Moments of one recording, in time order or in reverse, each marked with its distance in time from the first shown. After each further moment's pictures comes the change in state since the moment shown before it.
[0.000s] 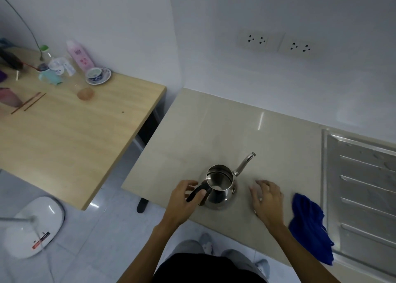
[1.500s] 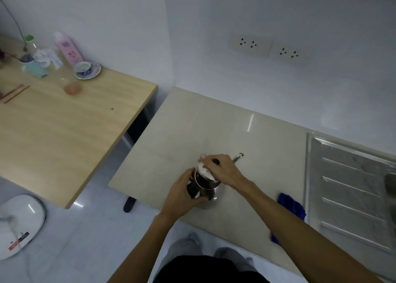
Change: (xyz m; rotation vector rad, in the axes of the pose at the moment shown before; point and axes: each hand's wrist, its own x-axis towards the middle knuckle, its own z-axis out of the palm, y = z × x) left_hand 0.026 0.005 0.029 0.120 -0.040 0.222; right_hand 0.069 -0.150 -0.052 0.459 -0.530 -0.223
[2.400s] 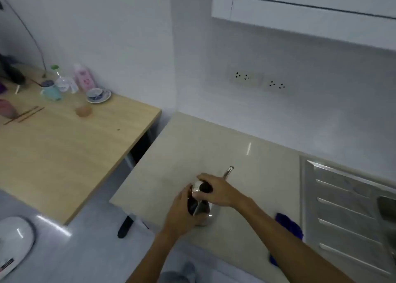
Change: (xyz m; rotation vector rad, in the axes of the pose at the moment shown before) left_hand -0.009 -0.010 0.009 0.013 0.036 -0.075; right_hand -0.019 -0.013 -0.005 -0.230 -0.230 -0.036
